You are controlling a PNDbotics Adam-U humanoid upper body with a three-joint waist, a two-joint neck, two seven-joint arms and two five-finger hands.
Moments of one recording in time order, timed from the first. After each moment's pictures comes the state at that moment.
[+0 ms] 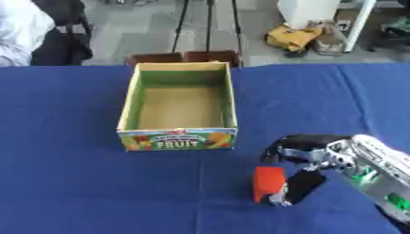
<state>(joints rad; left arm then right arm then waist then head) -0.53 0.31 -0.04 -1.99 -0.39 -0.26 0.42 -0.52 -0.87 0.43 -1.75 0.58 0.24 0.78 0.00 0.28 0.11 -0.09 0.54</state>
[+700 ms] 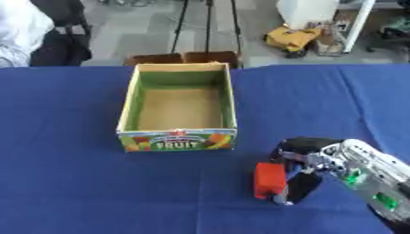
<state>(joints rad) -0.53 0.31 -0.04 -1.99 -0.39 -0.25 0.42 -0.53 -0.85 0.45 -1.67 0.64 0.21 0.73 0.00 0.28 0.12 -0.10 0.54</state>
